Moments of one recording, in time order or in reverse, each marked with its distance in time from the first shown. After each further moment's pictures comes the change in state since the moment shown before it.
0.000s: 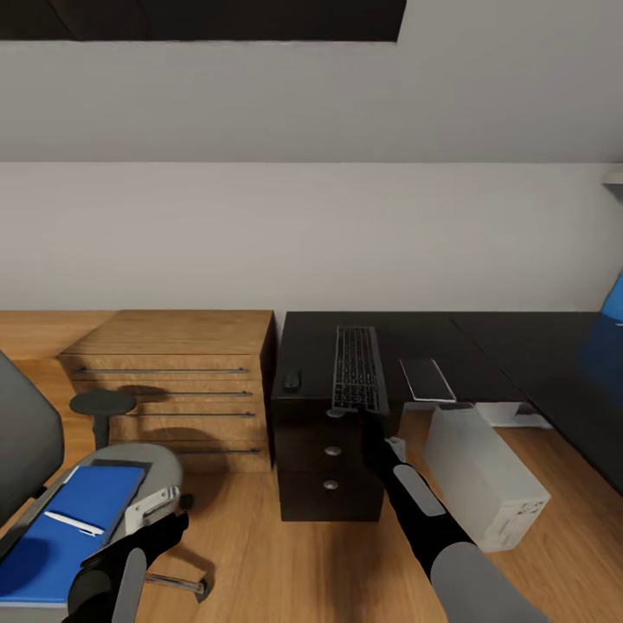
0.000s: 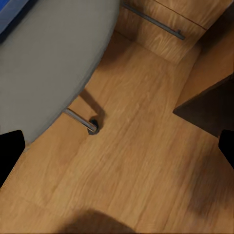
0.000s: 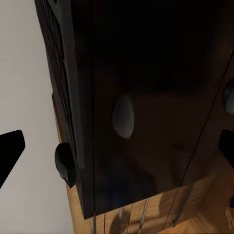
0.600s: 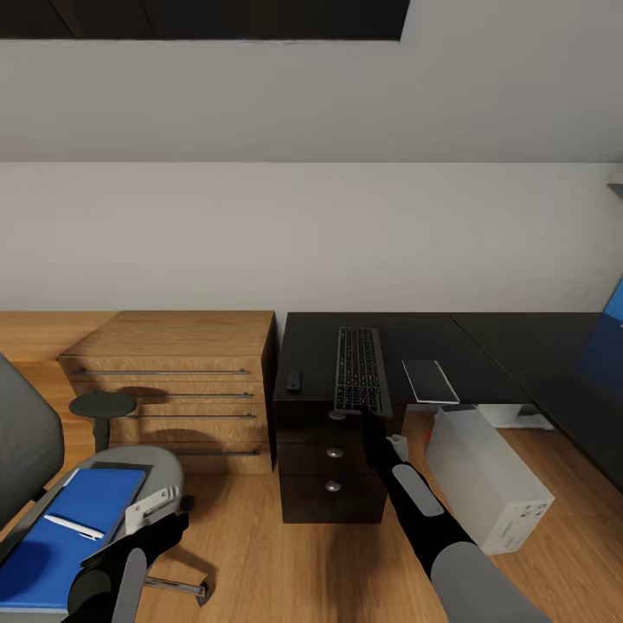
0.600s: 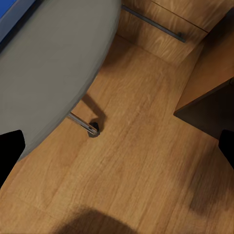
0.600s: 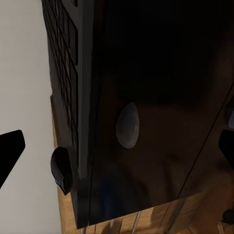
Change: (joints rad) left arm 0.000 0.000 0.000 0.000 0.000 0.000 0.000; right arm 0.000 -0.001 -0.002 -0.004 0.071 -0.030 0.006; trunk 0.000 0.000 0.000
